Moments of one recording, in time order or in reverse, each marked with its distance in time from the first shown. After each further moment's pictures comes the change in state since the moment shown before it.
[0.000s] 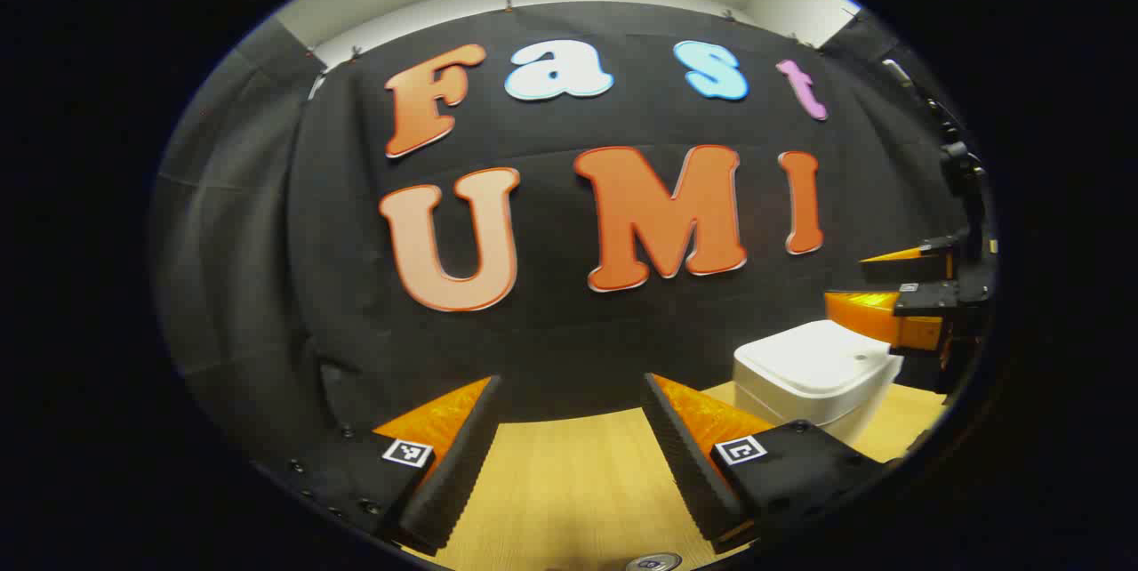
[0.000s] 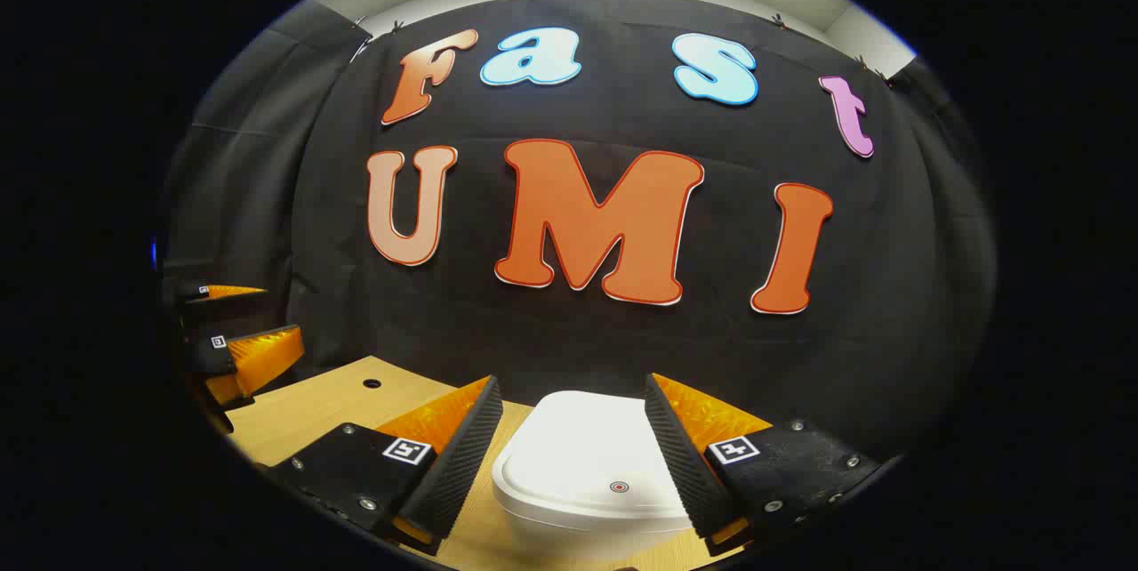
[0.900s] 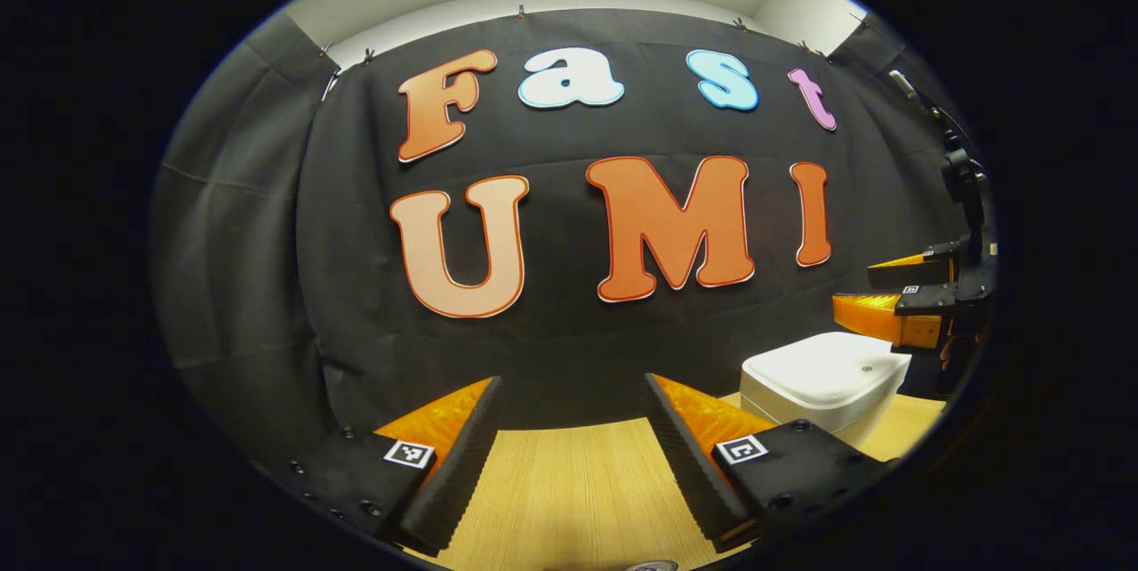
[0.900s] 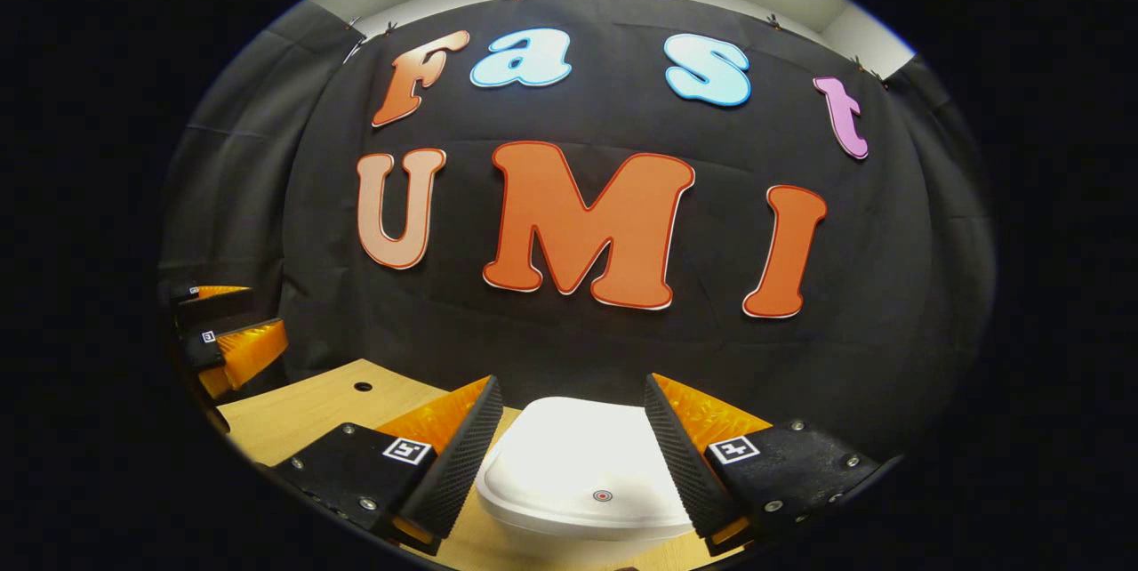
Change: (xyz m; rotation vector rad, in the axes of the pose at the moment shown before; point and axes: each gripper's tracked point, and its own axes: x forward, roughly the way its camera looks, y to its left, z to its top) left arm 0.004 0.011 0.003 -0.012 -0.027 0.049; right arm 0.006 -0.017 0.004 -0.003 -0.009 -0.030
